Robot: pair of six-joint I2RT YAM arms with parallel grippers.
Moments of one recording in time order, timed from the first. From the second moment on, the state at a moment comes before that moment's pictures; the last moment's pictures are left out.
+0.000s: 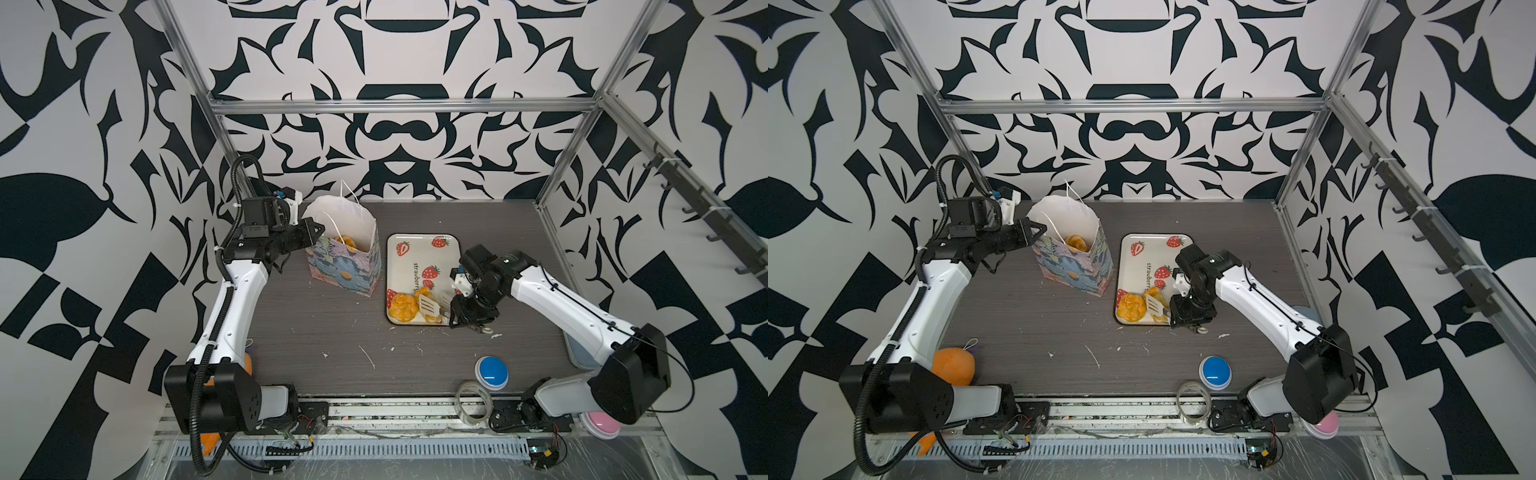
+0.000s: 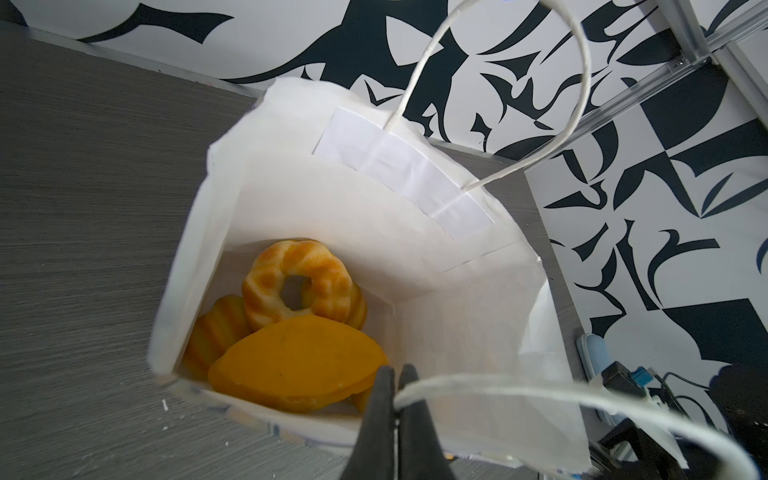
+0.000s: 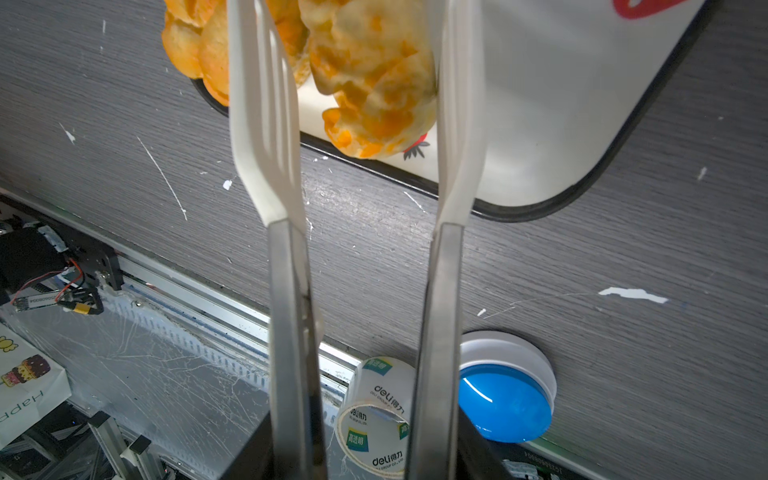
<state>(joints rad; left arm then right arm) -0.01 1.34 1.29 -0.58 0.58 -0.28 0.53 1.41 1.17 -1.22 -0.32 0.31</state>
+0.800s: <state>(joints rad) -0.01 1.34 1.29 -0.57 0.59 -0.28 0.55 1.47 1.17 -1.21 -0.28 0.29</state>
